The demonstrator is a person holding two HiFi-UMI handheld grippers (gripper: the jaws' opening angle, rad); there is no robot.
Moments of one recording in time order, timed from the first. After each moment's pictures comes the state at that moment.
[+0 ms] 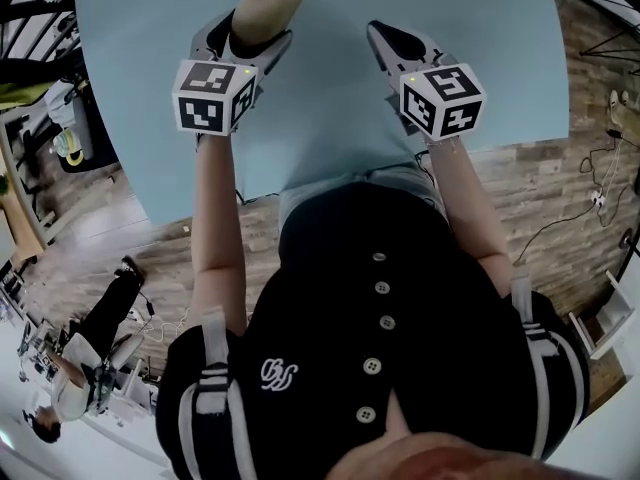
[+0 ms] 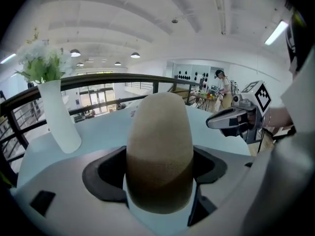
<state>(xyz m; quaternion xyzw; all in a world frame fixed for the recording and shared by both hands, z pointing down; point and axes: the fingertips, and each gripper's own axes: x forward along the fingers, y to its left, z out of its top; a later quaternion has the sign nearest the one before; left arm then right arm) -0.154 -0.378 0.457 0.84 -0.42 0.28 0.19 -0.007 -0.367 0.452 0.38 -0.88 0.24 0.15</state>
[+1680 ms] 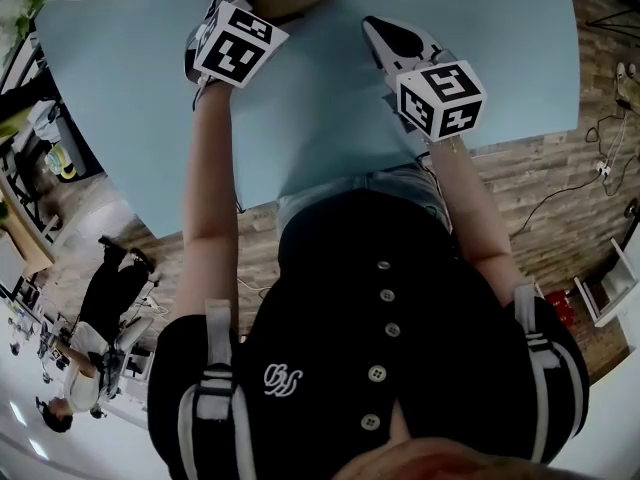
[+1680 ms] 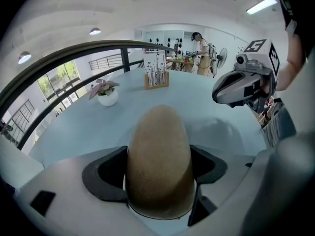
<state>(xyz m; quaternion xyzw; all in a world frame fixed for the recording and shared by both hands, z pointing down) -0.093 -0.426 0.564 0.84 -0.25 0.46 0.15 0.011 -0.383 0.510 0.39 -0.86 0.28 0.17</state>
